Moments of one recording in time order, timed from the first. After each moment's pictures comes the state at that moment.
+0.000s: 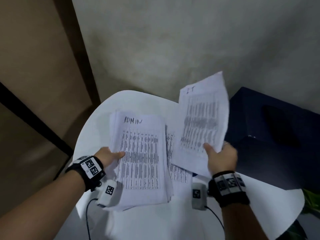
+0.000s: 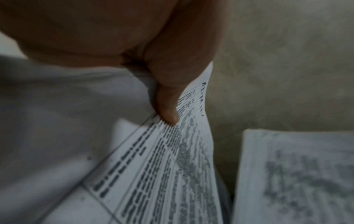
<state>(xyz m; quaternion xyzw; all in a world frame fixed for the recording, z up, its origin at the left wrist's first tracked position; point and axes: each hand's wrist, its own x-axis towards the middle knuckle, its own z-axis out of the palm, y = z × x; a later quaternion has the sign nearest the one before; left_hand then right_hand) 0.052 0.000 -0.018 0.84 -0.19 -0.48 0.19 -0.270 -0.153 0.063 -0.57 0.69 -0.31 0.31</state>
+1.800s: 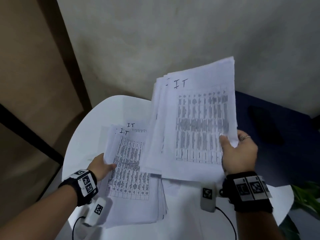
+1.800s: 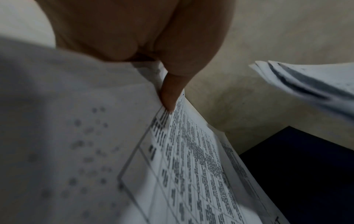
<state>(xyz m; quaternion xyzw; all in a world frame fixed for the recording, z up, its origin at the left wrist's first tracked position) 0.039 0.014 -0.046 0.82 -0.24 -0.44 0.28 -0.294 -0.152 0.137 -0.58 0.60 -0.46 0.29</state>
